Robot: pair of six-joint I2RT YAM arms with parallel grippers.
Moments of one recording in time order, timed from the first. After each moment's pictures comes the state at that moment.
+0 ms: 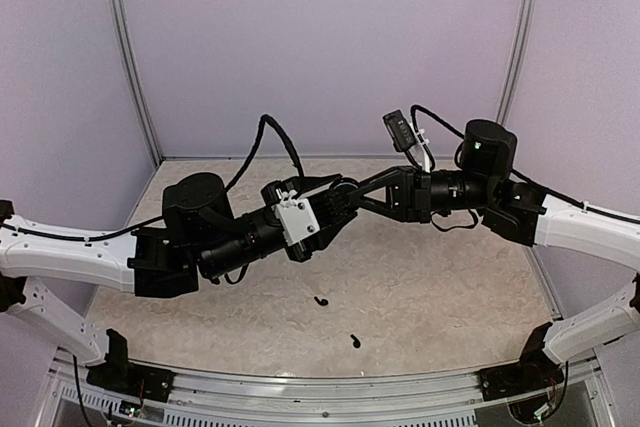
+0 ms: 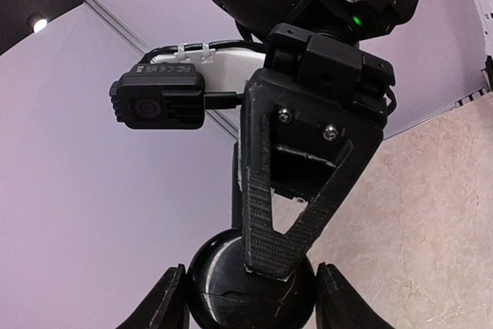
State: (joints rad) left arm -1.26 1.35 0.96 0.47 -0.22 0.80; right arm 0.82 1.24 0.97 0.25 -0.79 0.51
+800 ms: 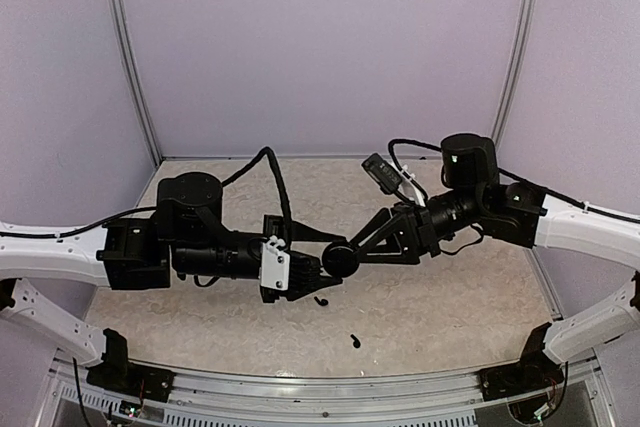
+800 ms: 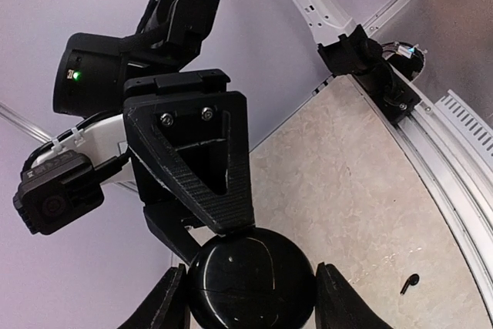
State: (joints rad) left arm -1.26 1.24 0.97 0.07 0.16 0.89; right arm 0.87 1.24 0.99 -0.07 -0.98 0.36
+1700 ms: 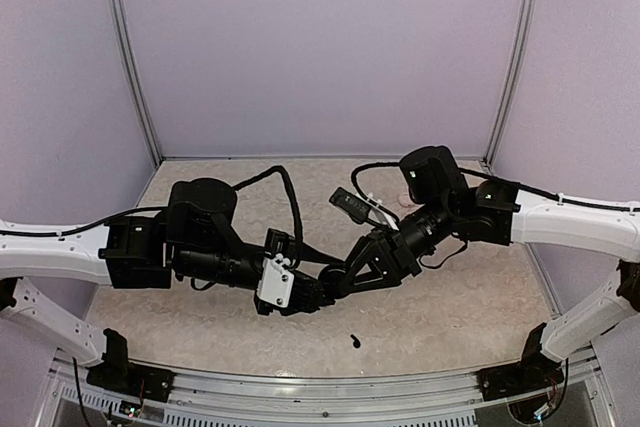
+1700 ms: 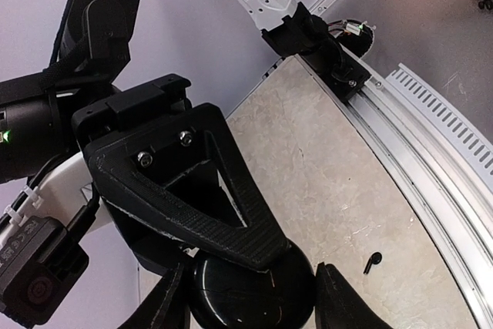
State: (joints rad) left arm -1.26 1.25 0.99 -0.08 0.23 0.93; right arm 0.96 1.38 1.09 -0.29 -1.00 0.25
